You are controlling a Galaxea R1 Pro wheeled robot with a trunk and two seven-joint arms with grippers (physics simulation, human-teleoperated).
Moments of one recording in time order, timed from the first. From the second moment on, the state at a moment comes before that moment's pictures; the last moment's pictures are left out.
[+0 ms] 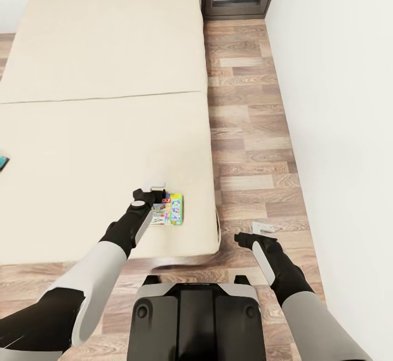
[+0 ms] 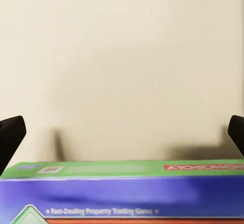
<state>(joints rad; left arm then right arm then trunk) -1.00 -0.11 -0.08 -0.60 -0.02 0.19 0.20 -0.69 0.06 0.04 -0.85 -0.24 0.57 -0.23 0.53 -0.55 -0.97</state>
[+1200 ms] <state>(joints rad) -1.00 -0.11 -0.09 -0.60 -0.03 0.20 0.20 -0.69 0.06 0.04 -0.85 -0.24 0.57 -0.23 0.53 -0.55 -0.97</state>
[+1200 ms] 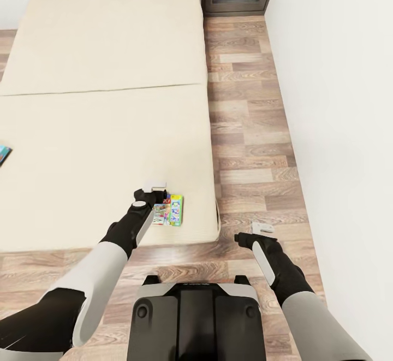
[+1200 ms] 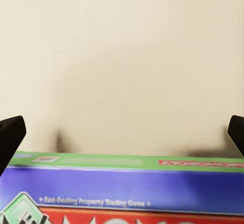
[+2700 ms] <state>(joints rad) -0.99 -0.12 -0.09 -0.60 -0.03 0.19 0.20 -0.69 0.06 0.04 -0.85 -0.23 0.56 -0.23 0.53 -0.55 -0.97</state>
